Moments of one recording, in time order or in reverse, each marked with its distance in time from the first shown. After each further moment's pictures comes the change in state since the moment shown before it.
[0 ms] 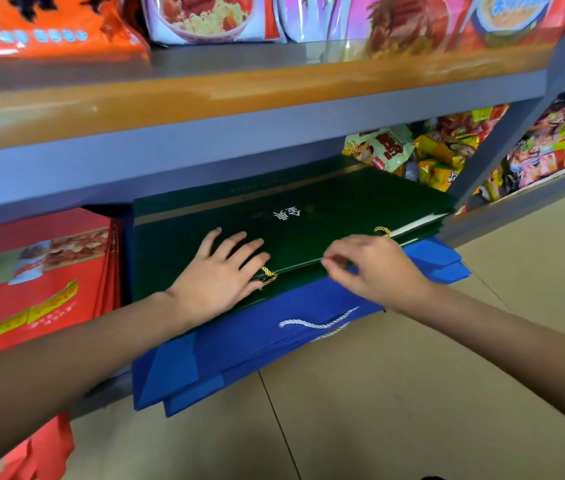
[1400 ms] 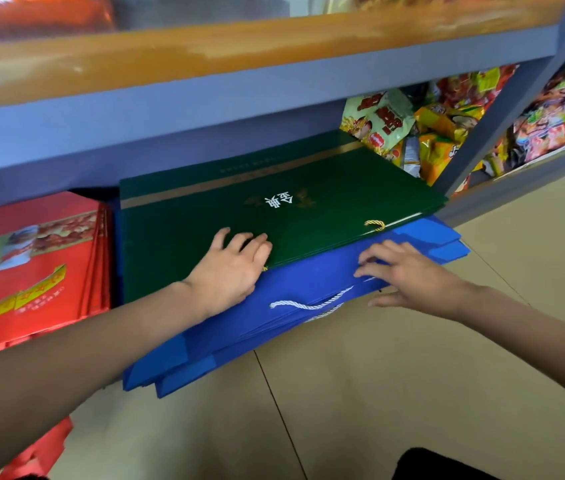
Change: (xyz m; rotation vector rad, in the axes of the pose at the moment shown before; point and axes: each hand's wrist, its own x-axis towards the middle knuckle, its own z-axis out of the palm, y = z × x) left_hand 0.017 0.034 -0.007 -0.048 -0.261 -0.034; right_hand -0.066 0.074 0.017 -0.184 -0.298 -0.127
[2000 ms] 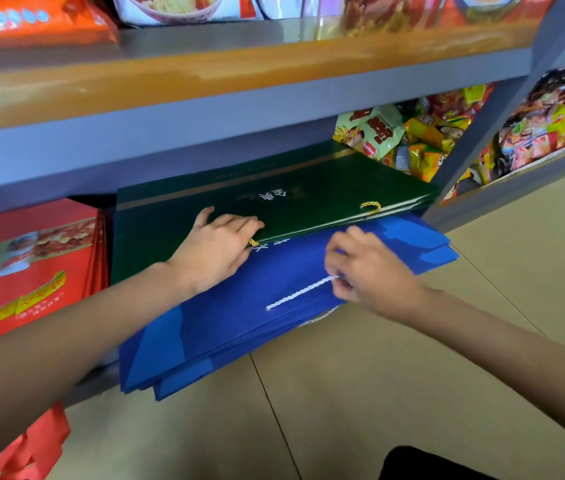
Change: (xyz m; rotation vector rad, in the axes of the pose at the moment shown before) left_hand 0.005 -0.032 -0.013 -0.216 0.364 0.015; right_hand 0.034 -0.052 -0.032 0.026 0.194 0.043
